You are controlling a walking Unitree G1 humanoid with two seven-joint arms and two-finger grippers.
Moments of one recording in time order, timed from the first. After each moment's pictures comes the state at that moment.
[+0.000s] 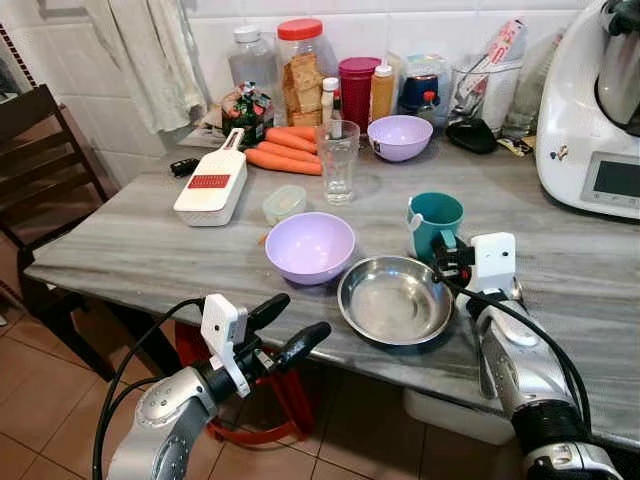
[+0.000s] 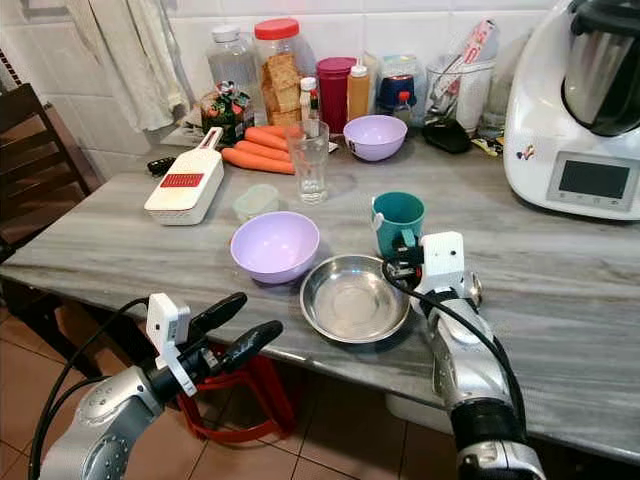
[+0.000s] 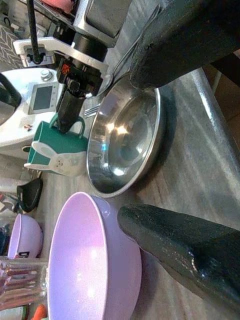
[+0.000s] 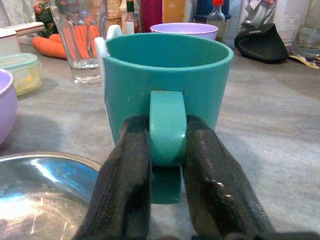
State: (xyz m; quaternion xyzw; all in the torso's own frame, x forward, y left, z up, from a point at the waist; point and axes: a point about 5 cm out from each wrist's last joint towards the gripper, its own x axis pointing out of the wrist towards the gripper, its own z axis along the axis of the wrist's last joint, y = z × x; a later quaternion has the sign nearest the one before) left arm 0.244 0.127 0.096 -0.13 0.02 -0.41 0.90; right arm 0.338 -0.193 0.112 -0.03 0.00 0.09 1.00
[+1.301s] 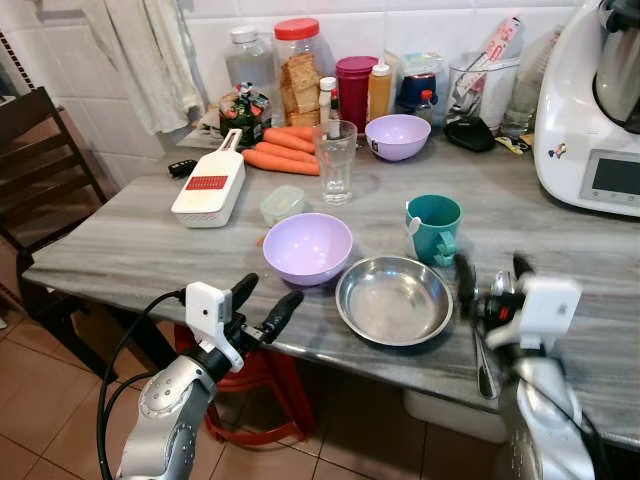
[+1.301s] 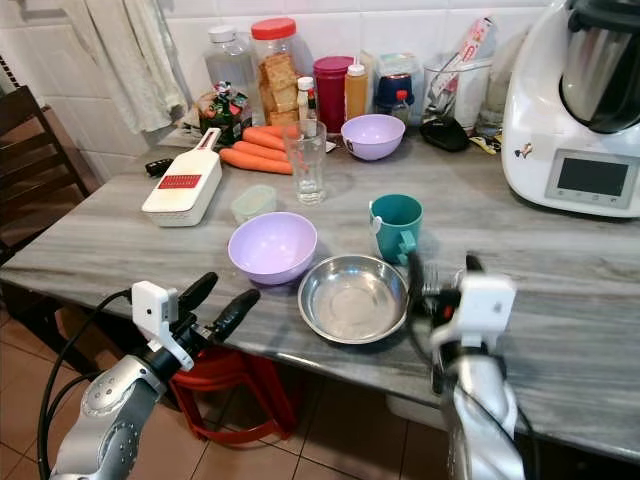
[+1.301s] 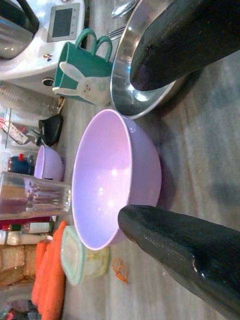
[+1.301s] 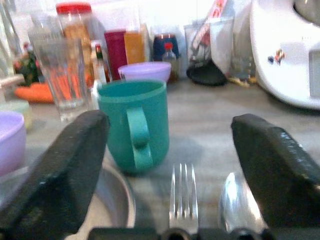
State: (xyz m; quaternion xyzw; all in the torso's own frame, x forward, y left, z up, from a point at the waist) left arm 0.267 0.140 0.092 -0.11 -0.02 -0.28 0.95; right arm 0.257 -0.190 0.120 0.00 -0.09 -0.01 1.00
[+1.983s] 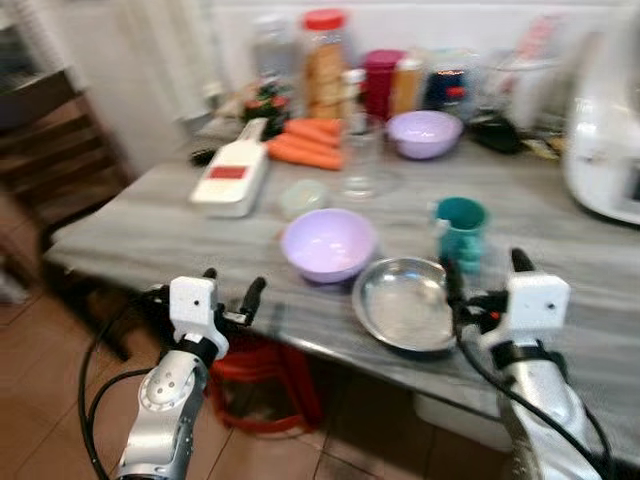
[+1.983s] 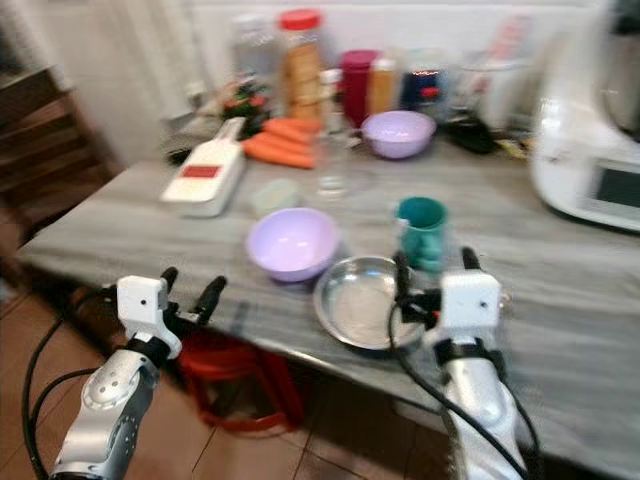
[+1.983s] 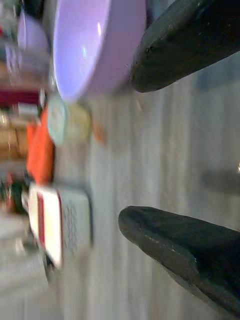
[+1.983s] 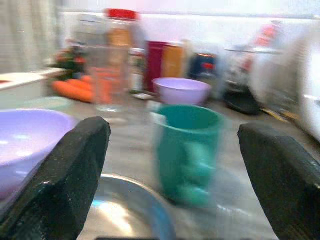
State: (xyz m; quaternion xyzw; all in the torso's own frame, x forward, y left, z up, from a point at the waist) left arm 0.281 0.165 0.081 -0.03 0.00 -0.10 0.99; right arm 0.255 -0.172 0.141 -0.06 -0.10 0.02 0.99
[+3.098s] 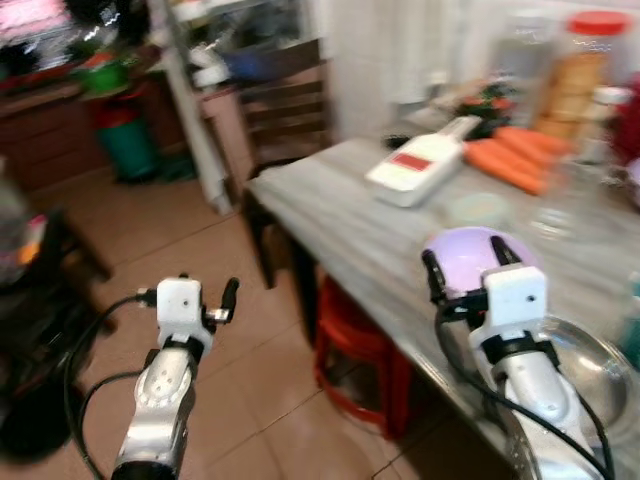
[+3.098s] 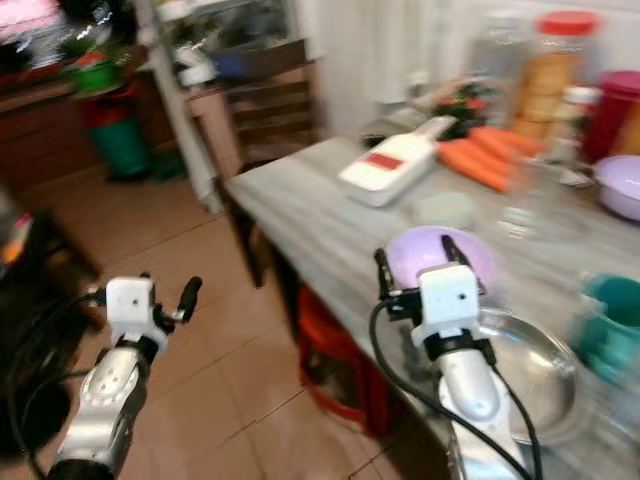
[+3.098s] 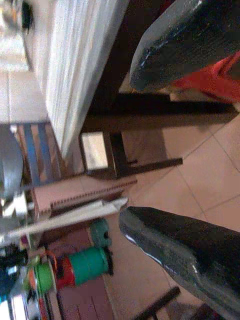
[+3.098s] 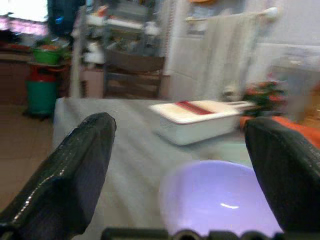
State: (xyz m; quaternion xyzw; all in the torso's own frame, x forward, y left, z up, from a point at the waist) left arm 0.296 0.181 0.075 0.02 0.00 -0.02 1.00; right arm 0.256 -0.166 0.148 -0.10 -0.11 0.06 0.99
